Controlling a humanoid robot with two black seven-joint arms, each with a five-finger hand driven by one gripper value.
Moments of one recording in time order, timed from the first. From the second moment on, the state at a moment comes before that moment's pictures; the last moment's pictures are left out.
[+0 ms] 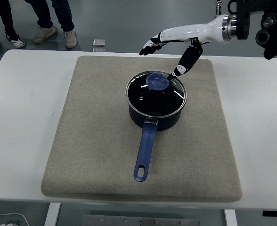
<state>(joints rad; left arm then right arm) -0.01 0.00 -0.13 -0.14 0.08 -0.04 -0.03 1.51 -0.38 0.05 0.92 -1.16 0.48 0.42</state>
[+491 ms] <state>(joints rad) -0.01 0.00 -0.13 -0.14 0.08 -0.04 -0.03 1.47 -0.35 0.01 0.93 -1.19 0.44 0.48</state>
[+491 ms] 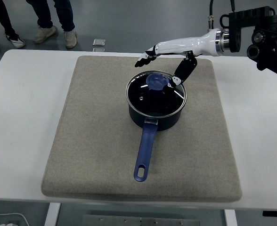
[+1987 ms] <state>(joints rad) -0.01 0.00 -0.13 -0.14 0.08 -0.04 -0.03 1.67 -0.39 -0.03 0.87 -1.29 0.29 0.61</state>
